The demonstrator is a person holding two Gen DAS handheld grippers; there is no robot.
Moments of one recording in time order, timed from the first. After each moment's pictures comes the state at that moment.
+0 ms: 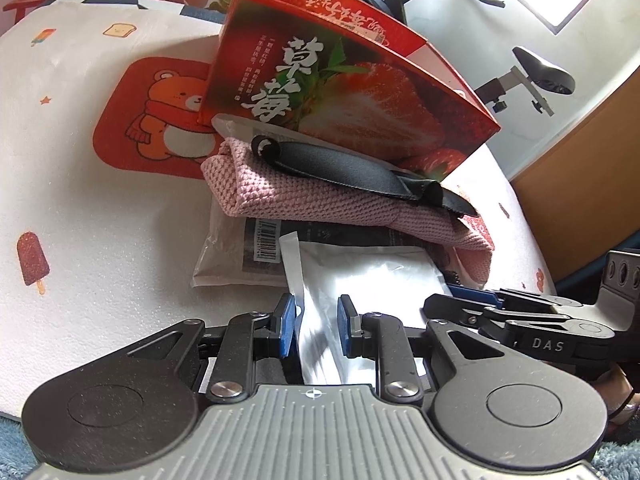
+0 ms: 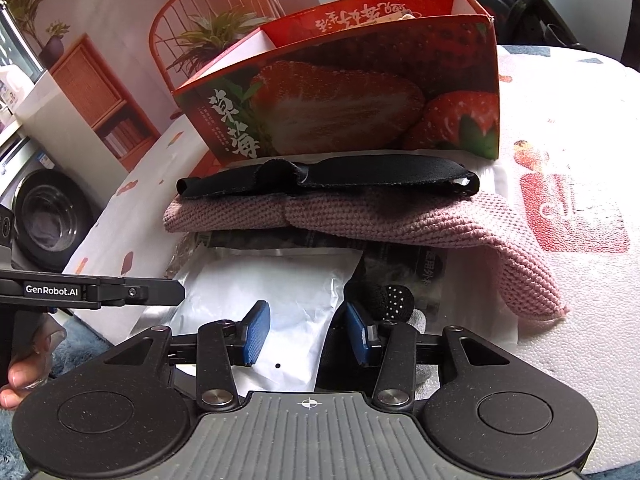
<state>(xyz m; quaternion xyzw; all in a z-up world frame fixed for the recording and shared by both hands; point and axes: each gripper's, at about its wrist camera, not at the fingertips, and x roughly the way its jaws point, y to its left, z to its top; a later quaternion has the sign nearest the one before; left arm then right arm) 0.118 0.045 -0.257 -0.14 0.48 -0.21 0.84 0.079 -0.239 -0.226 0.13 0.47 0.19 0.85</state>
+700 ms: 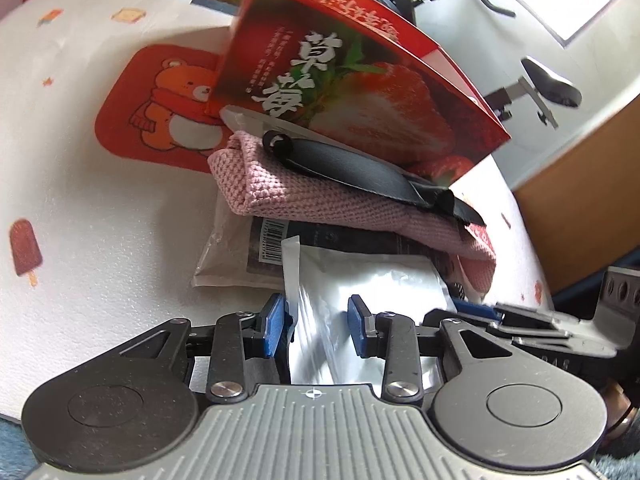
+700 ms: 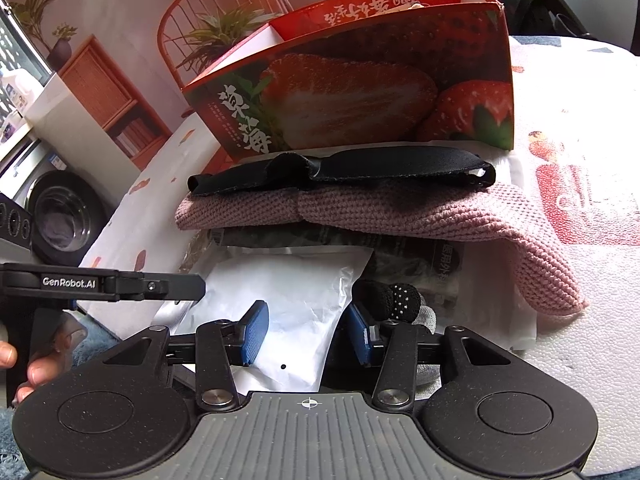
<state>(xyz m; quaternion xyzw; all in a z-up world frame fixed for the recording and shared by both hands) 0.129 0.051 -0.270 -0.18 0.49 -0.21 0.83 0.080 -0.238 -0.231 0.14 0.47 0.21 0.84</state>
